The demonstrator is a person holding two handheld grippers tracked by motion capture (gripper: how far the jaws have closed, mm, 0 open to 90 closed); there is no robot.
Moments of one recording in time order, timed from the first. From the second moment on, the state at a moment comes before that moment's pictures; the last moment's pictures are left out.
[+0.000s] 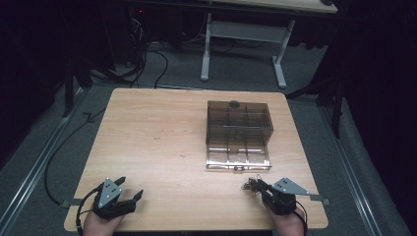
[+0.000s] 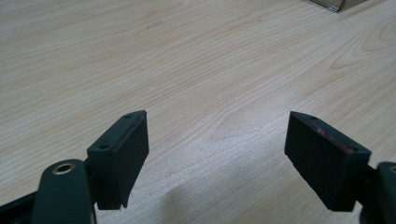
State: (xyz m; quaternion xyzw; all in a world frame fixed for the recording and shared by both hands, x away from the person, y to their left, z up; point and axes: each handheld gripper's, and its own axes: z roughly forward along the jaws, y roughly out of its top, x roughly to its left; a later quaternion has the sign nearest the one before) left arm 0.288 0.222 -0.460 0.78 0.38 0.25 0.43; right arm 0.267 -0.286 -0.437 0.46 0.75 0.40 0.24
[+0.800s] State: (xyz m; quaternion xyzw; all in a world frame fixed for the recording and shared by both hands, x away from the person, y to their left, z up) left arm 0.288 0.222 -0.460 0.78 0.38 0.25 0.42; right arm 0.259 -0.294 -0.439 0.47 0.75 0.41 0.23
